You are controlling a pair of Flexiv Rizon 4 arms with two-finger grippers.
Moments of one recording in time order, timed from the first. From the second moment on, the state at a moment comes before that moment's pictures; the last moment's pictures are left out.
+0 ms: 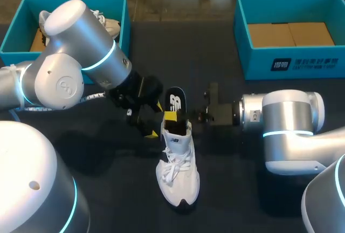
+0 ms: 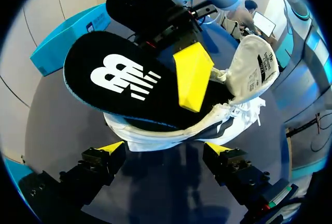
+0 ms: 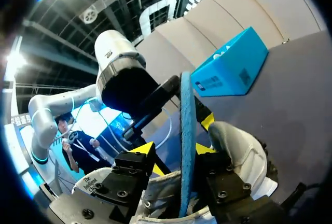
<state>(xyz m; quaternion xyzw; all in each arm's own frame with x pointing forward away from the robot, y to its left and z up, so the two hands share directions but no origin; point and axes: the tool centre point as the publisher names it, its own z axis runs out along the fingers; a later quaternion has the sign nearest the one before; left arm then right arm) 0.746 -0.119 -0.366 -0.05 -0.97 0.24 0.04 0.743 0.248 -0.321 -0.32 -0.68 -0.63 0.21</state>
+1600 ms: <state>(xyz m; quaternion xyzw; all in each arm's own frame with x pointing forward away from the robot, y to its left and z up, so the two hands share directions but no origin) 0.746 -0.119 -0.366 -0.05 -0.97 0.24 0.04 0.731 0.249 -0.331 -0.36 -0.66 -0.62 0.23</state>
